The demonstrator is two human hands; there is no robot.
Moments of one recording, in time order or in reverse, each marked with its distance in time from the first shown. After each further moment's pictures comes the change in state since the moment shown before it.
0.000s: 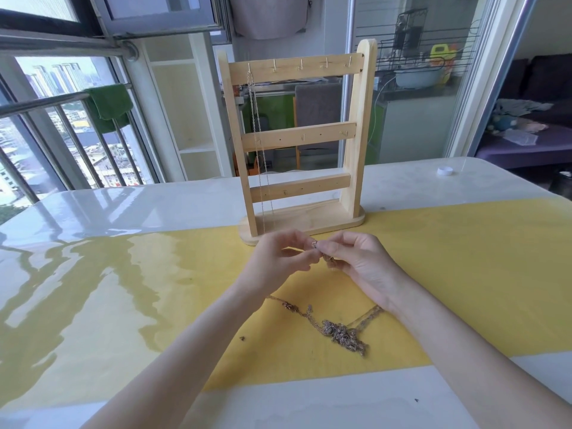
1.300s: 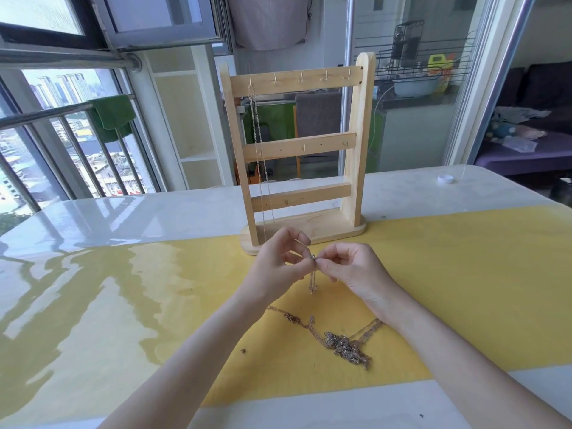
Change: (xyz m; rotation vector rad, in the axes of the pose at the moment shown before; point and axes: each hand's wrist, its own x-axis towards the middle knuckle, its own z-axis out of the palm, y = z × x) left_hand 0.005 -0.002 -0.001 0.020 0.050 0.079; right_hand 0.000 0.000 0.007 -0.320 0.033 -0.122
